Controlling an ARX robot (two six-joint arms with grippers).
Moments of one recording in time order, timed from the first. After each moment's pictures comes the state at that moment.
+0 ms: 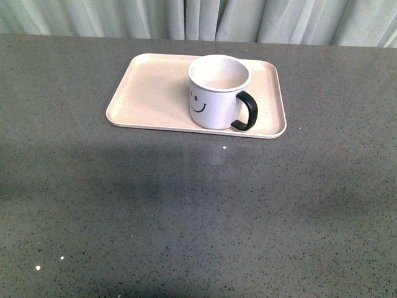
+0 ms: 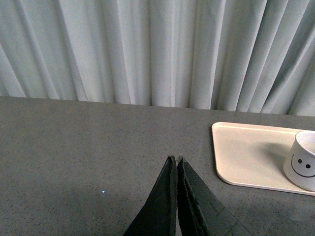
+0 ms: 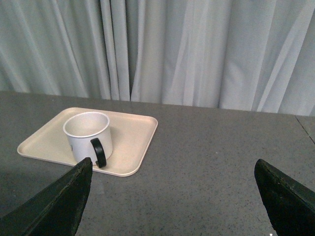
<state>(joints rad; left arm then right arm) 0.00 0.21 0.01 0.21 0.00 0.00 0.00 0.00 0.02 0.00 0.00 -0.01</state>
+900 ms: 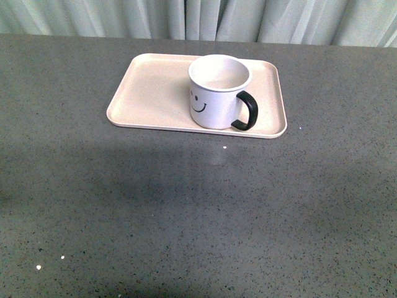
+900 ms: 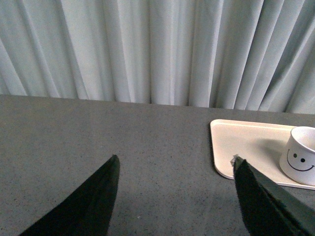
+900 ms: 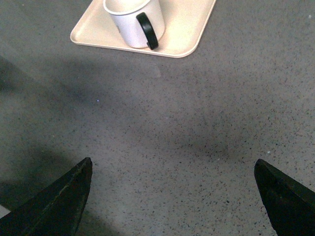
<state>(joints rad) 0.00 0.02 0.01 0.00 0.00 0.00 -0.26 0.67 0.39 -0.35 -0.47 -0.05</state>
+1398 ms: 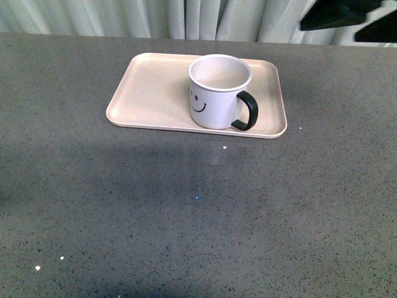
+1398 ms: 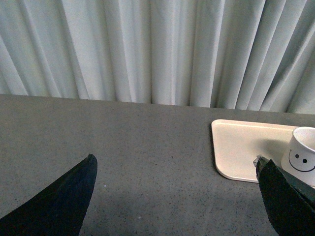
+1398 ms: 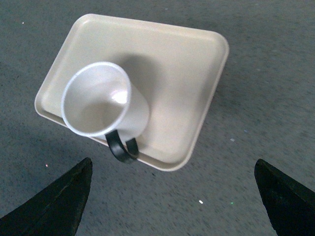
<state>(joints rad) 0.00 0.02 0.01 0.00 0.00 0.00 0.03 1.72 1.13 -0.13 -0.27 0.06</state>
